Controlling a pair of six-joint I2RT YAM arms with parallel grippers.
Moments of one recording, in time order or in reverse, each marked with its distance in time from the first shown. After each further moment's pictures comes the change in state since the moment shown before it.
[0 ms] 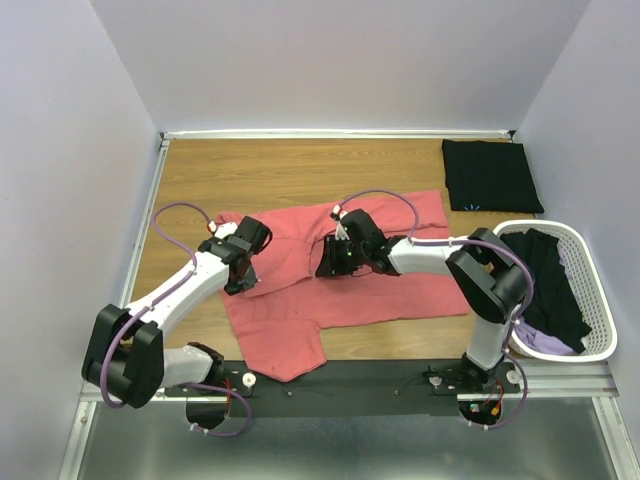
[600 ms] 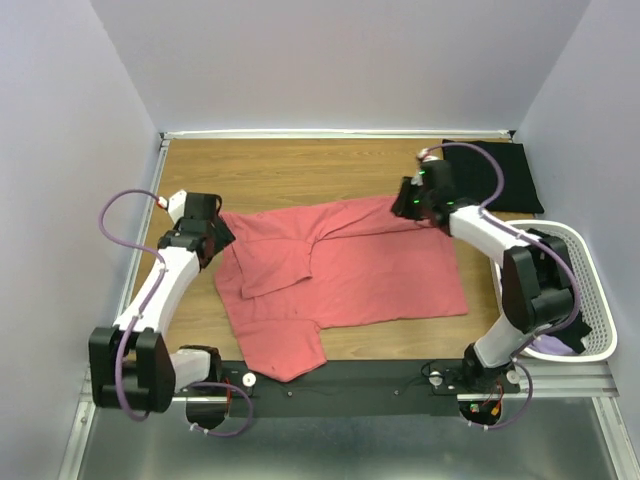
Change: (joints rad) left arm 0.338 -0.066 0.051 0.246 0.011 0.134; right arm -0.383 -0.191 0.093 -0.212 0.242 -0.207
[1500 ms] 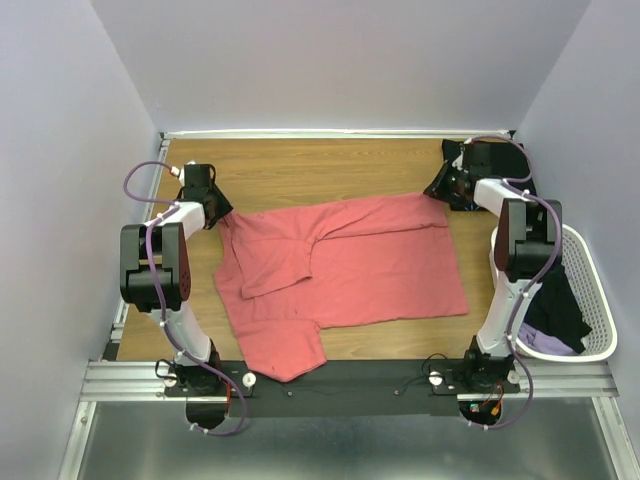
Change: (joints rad) left arm 0.177 0.620 0.251 0.506 0.291 0.133; right arm -0.416 0.380 0.315 -0.029 -0.207 0.047
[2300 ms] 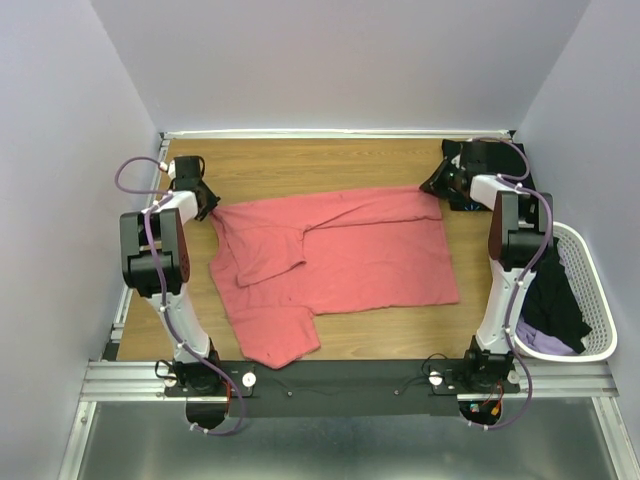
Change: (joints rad) left arm 0.071 0.127 0.137 -0.039 -0.041 0.003; right arm -0.011 0.135 0.106 0.027 -0.026 0.125
